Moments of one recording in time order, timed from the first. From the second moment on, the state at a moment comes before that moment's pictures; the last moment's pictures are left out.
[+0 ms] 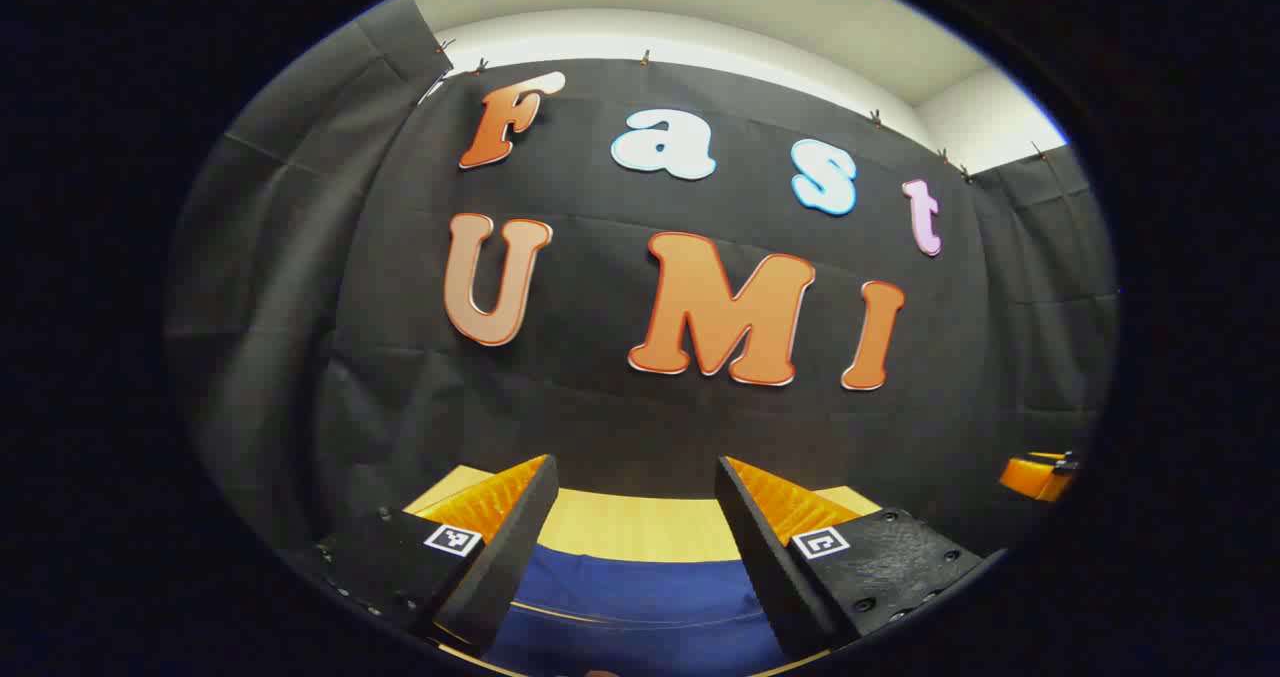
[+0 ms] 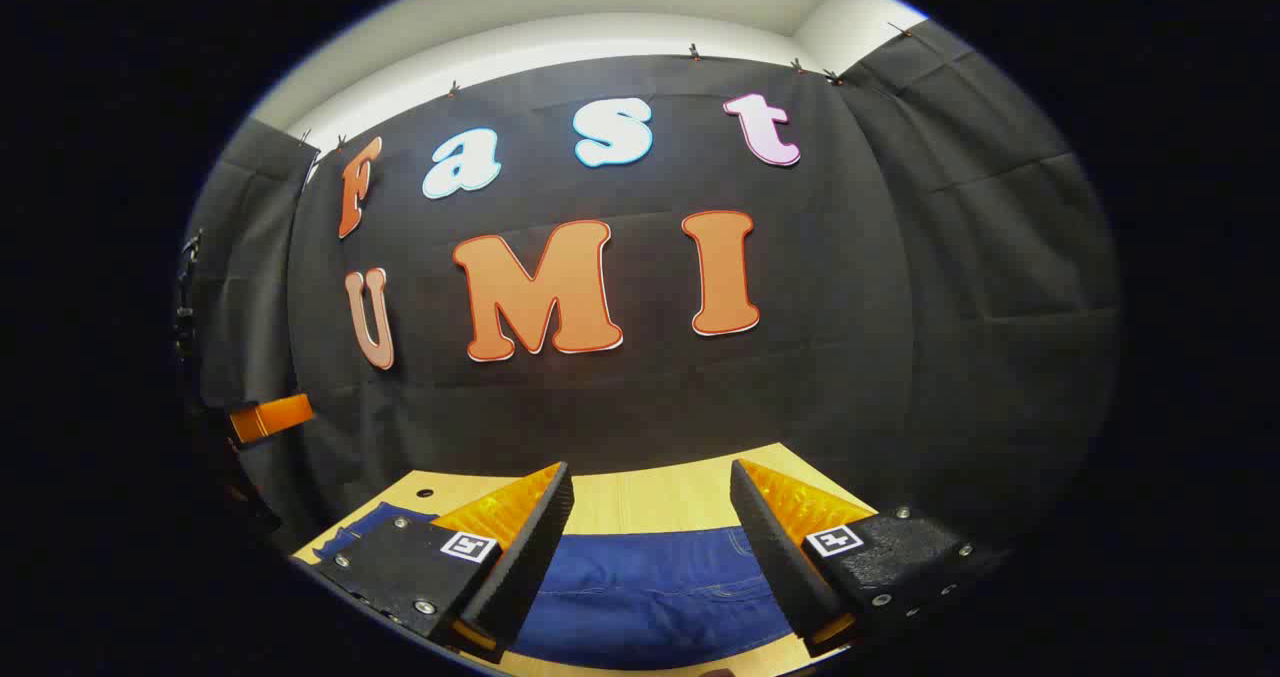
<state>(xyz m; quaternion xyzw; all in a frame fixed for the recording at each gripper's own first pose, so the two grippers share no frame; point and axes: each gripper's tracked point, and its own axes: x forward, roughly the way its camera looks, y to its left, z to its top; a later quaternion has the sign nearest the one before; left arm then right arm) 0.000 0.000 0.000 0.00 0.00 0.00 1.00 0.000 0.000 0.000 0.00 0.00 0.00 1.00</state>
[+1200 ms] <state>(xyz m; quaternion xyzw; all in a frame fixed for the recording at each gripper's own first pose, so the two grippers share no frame) -0.110 0.143 0.000 0.10 0.02 0.16 0.98 0.020 0.022 -0.067 -0.05 0.12 0.08 0.99</state>
